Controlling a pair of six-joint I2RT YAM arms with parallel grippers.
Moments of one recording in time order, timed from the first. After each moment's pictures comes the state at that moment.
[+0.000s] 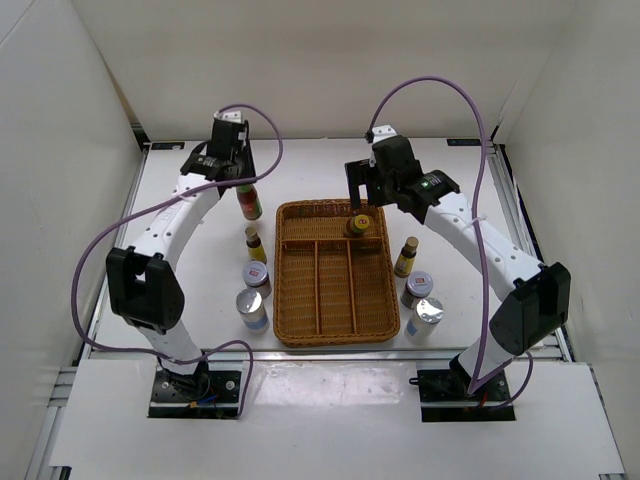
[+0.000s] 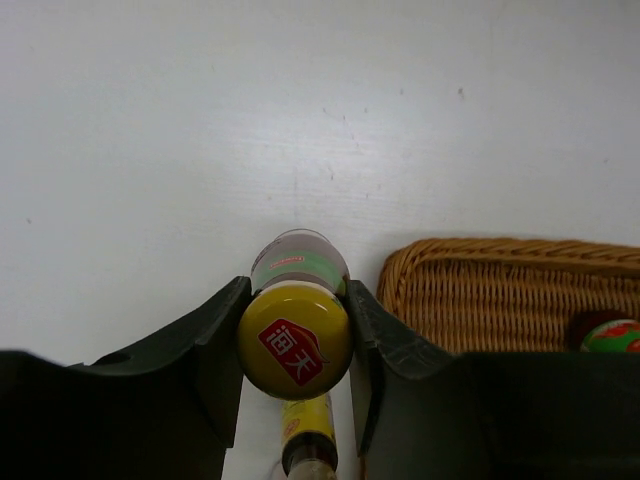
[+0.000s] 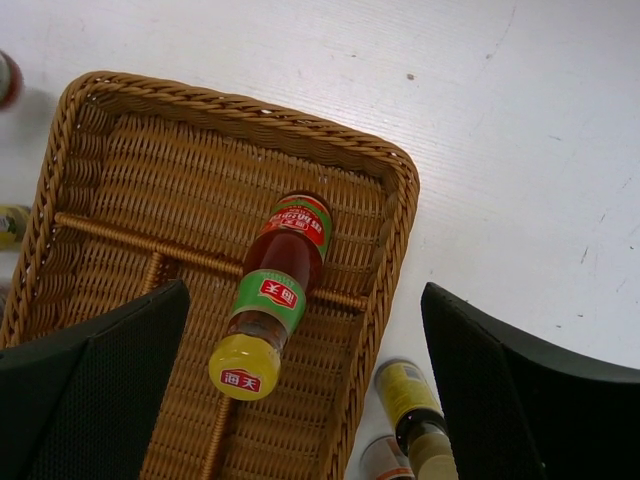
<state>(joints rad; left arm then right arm) -0.29 1.70 1.56 -0.60 -0.24 -0.30 0.60 1.57 1.51 -0.63 0.18 0.18</state>
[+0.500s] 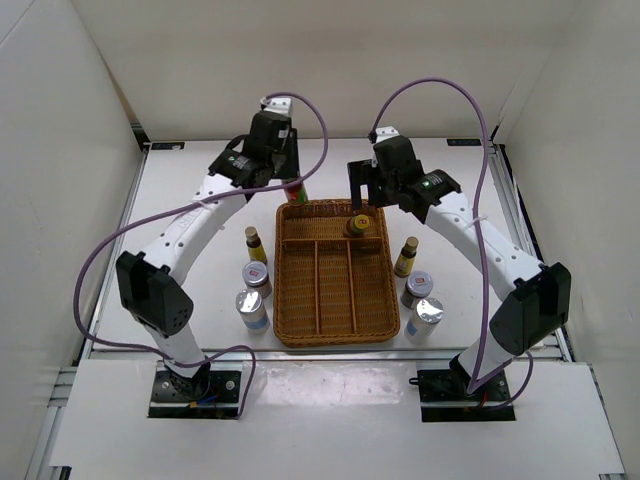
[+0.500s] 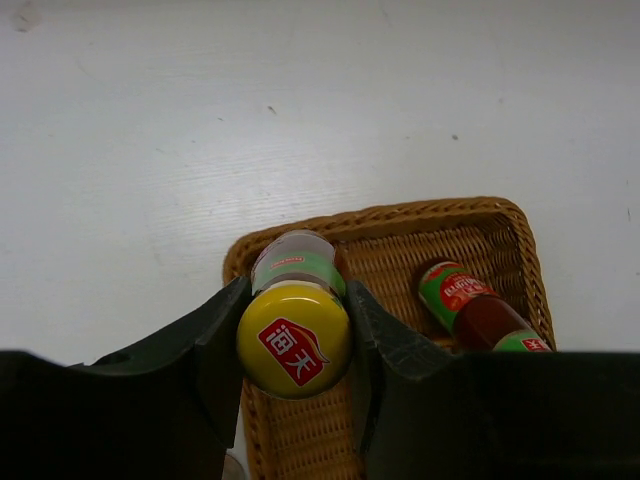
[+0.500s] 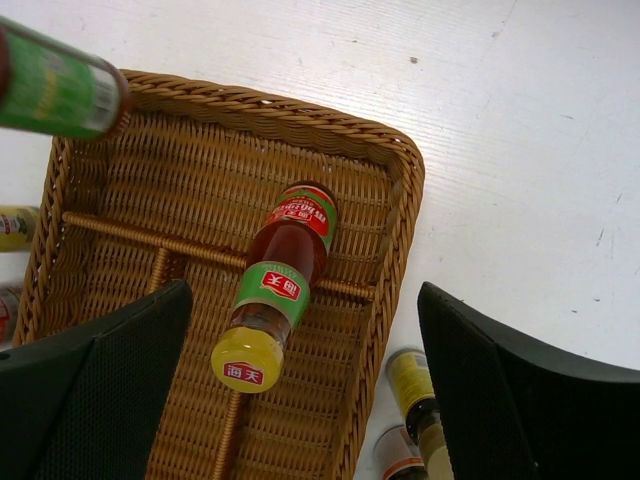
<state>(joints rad) -0.51 1.70 1.77 -0.63 -0.27 -0.31 0.59 1.57 1.51 -0.65 0.17 0.23</state>
